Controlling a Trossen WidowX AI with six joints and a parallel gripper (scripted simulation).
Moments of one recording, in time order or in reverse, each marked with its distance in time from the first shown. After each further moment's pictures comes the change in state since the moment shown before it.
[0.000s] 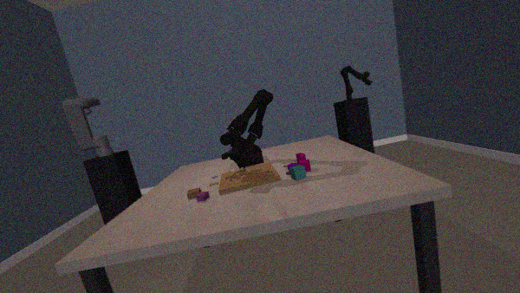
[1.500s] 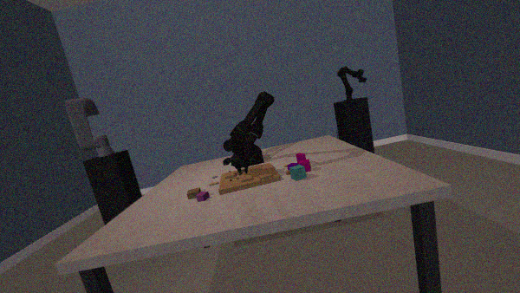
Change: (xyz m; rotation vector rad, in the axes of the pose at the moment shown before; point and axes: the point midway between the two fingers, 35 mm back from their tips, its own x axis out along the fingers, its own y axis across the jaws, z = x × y) arm 0.033 0.001 0.002 -0.009 -0.006 -0.006
